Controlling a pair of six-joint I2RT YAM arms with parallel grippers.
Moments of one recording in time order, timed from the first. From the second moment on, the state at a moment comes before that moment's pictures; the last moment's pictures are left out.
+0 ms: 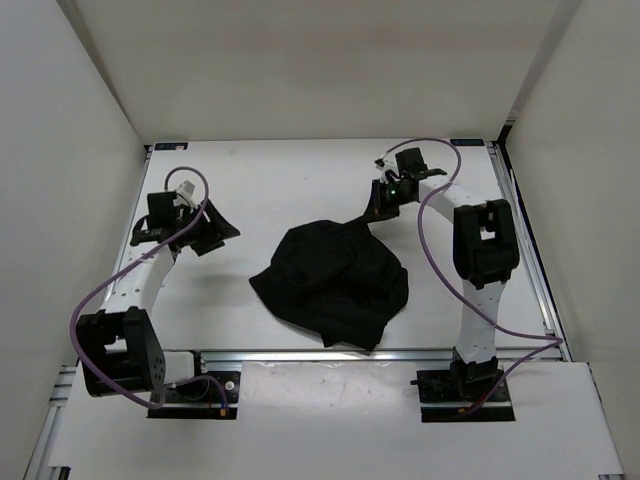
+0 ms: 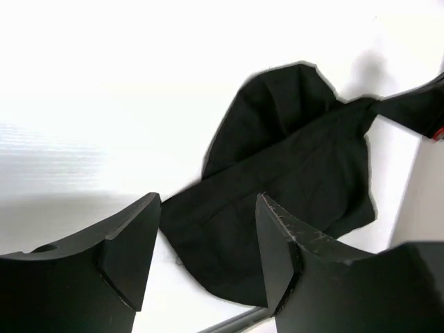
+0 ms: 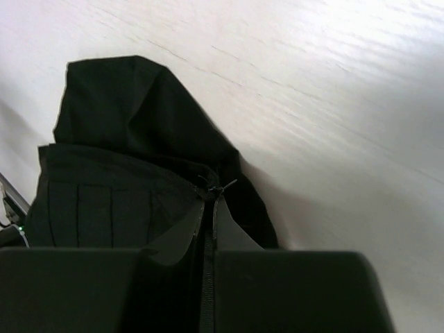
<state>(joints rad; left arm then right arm) 0.06 1.30 0.89 -0.41 0.45 -0.47 0.27 2.09 1.55 -0.49 -0.59 0.21</state>
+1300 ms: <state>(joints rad) -0.08 1.37 0.35 0.29 0.35 -1.01 0.19 1.94 1.37 -0.51 -0.60 0.21</state>
